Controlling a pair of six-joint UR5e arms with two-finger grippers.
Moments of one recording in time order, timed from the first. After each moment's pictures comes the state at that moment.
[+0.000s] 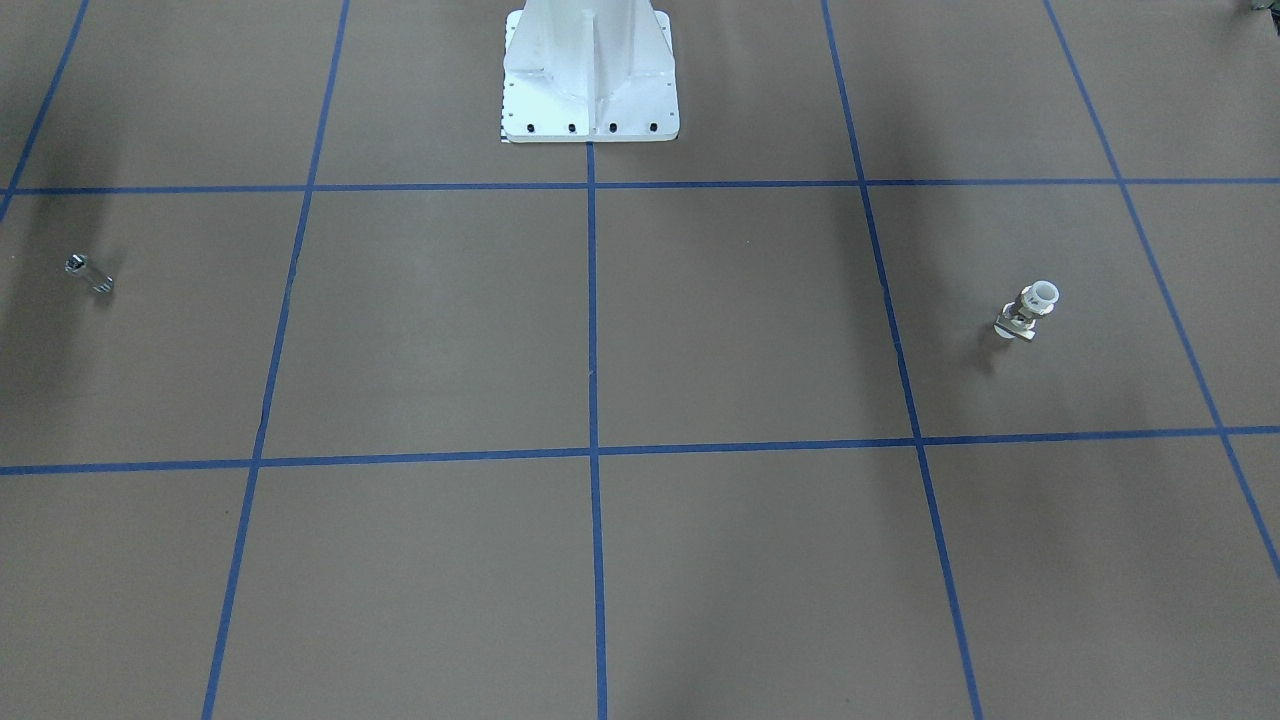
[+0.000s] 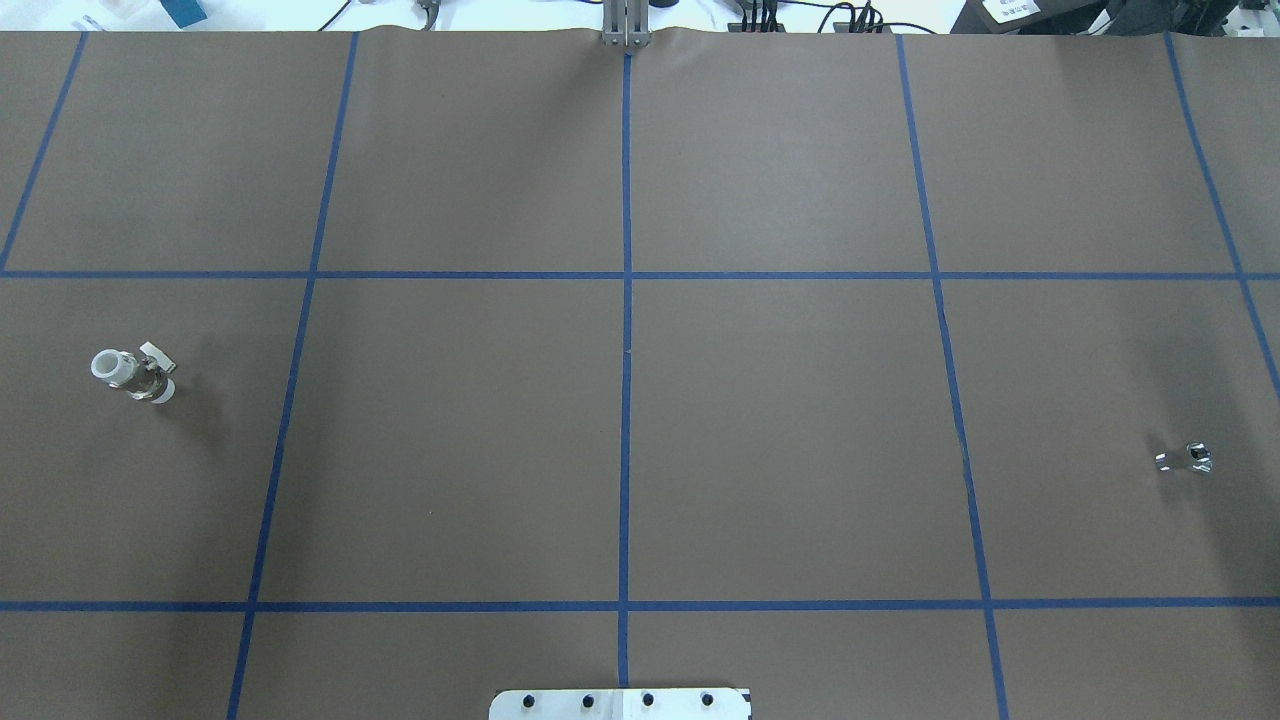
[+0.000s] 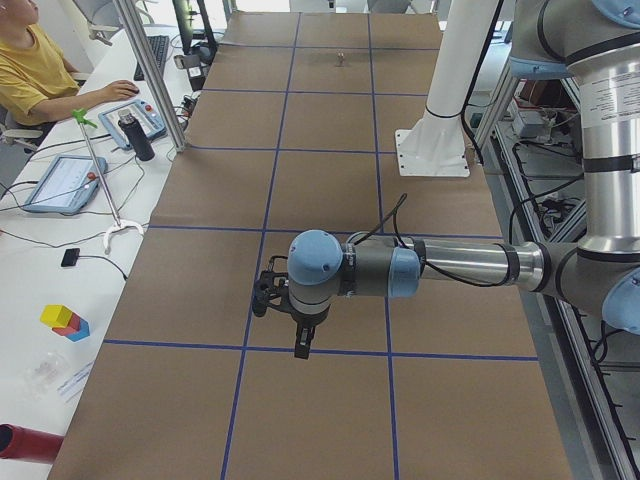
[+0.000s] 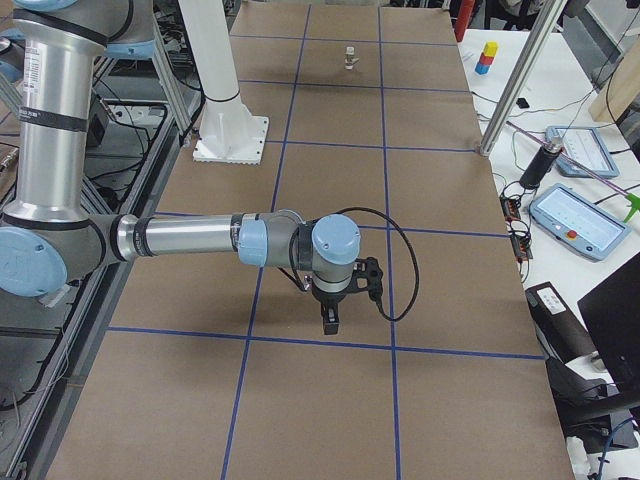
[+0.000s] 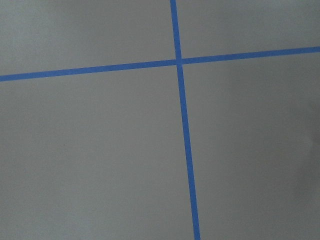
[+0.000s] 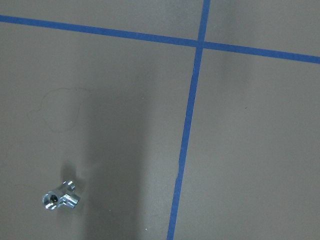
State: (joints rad) left arm -1.66 -1.39 -1.82 -1.55 -2.40 0.15; right arm 1.56 -1.74 1.84 -1.70 2.38 -0.16
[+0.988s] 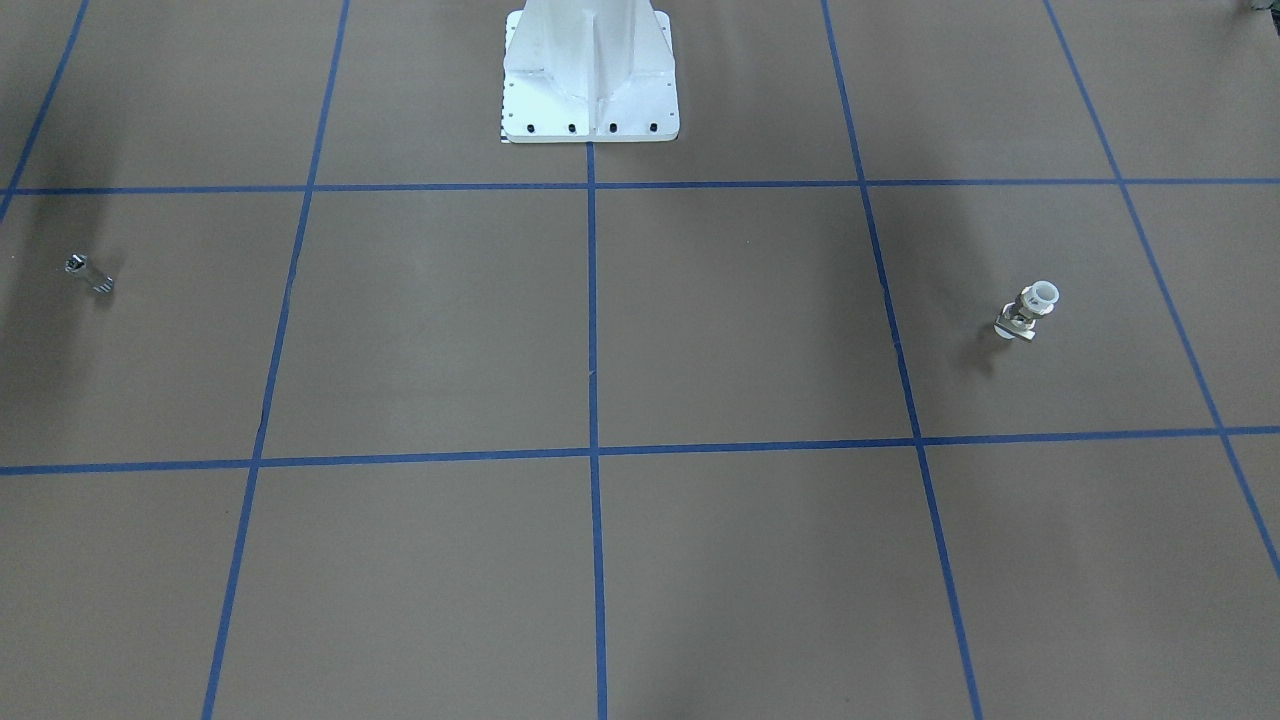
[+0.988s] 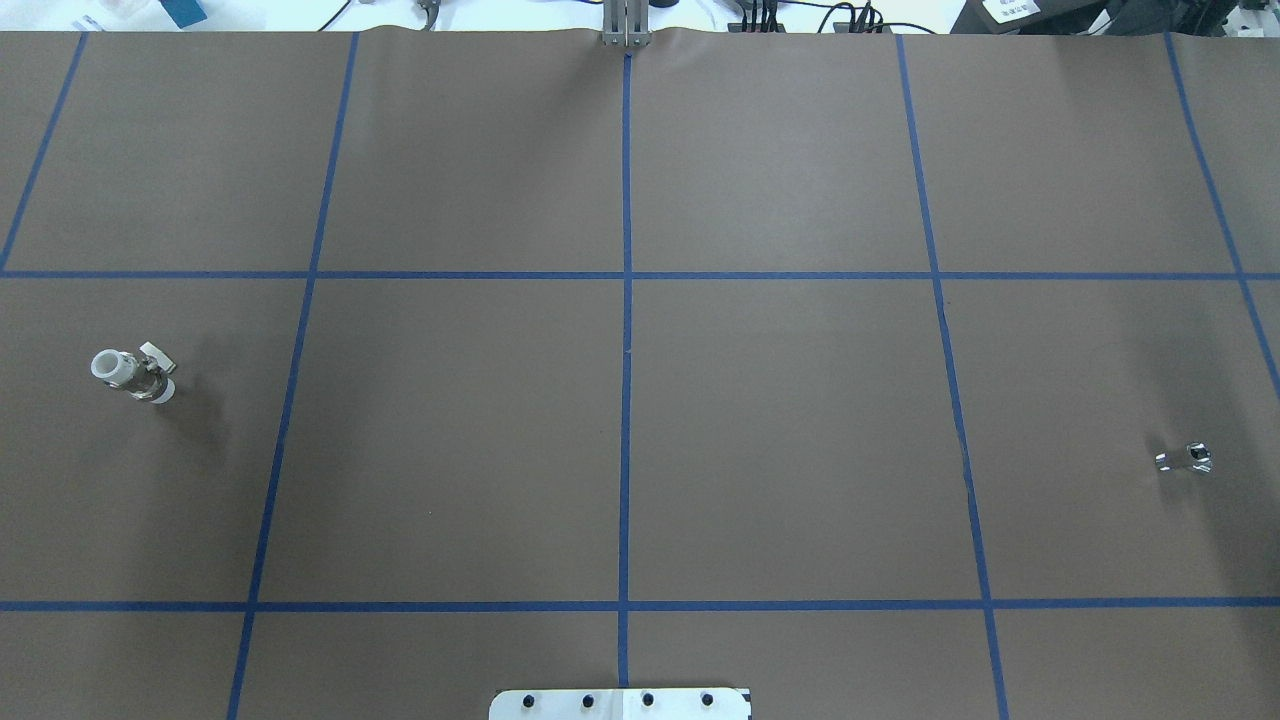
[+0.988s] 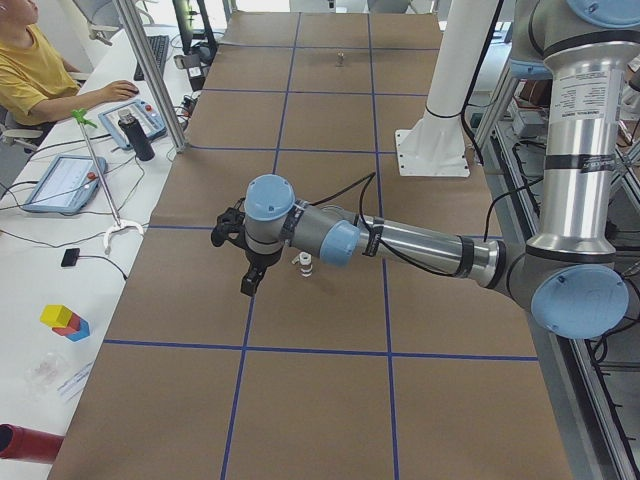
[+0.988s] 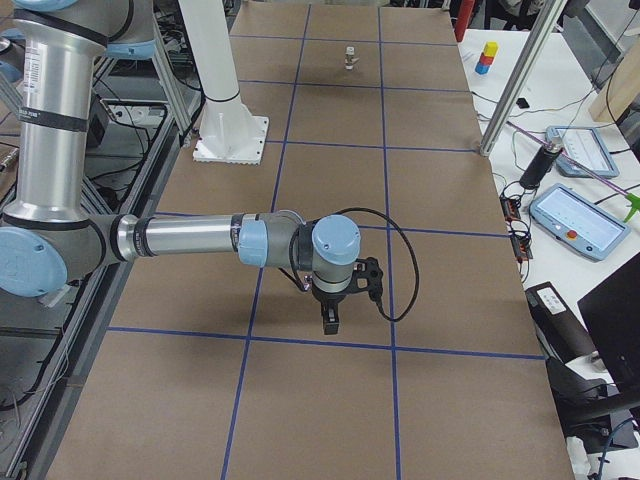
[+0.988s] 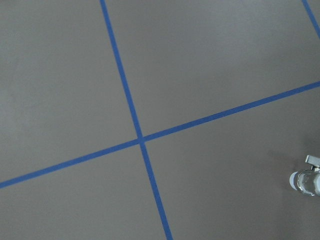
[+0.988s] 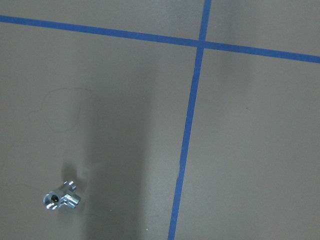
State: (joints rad) left arm -1.46 -1.56 -1.78 -1.85 -2.41 -0.09; right arm 1.56 -1.74 1.83 -1.70 2.38 -0.16
